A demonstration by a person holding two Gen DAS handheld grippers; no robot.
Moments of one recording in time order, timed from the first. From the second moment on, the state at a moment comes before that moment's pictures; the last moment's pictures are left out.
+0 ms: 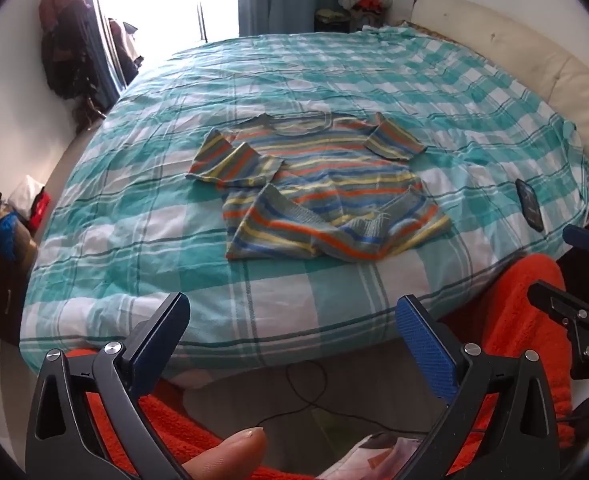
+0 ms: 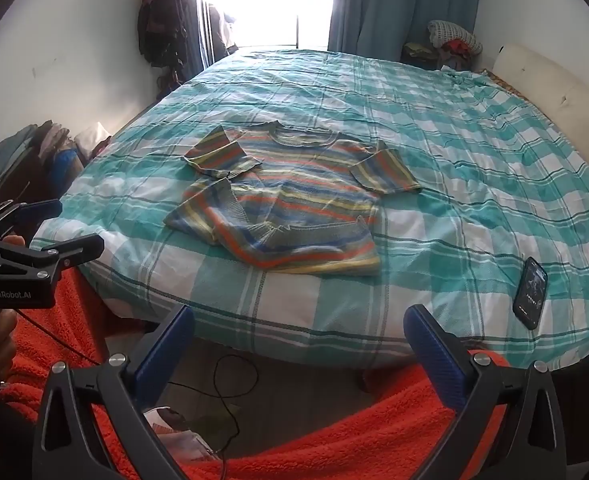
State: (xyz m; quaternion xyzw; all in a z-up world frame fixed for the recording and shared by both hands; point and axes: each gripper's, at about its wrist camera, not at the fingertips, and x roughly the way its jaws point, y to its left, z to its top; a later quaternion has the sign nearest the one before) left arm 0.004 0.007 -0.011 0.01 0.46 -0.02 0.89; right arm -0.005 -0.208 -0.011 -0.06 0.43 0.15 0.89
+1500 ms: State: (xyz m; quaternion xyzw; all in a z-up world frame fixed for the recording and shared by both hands) left arm 0.000 -0.008 -0.006 0.04 0.46 -0.02 0.89; right arm -0.006 -0.208 -0.013 -0.06 0.43 0.15 0.89
